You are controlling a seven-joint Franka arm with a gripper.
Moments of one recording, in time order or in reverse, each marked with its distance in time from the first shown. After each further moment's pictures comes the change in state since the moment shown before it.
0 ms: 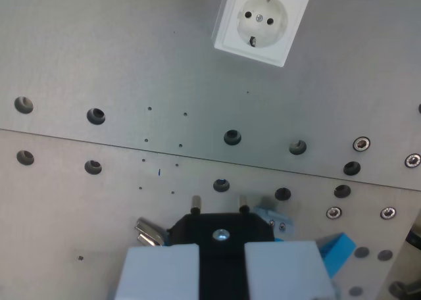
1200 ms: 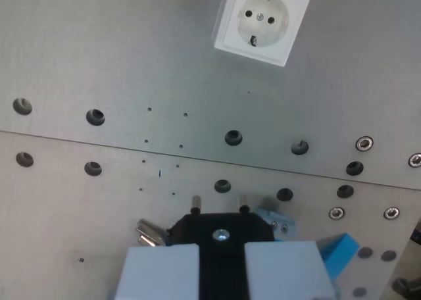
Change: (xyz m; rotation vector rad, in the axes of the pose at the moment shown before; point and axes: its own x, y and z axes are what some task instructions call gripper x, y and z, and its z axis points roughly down) arm 0.001 0.001 0.007 0.002 -0.009 0.010
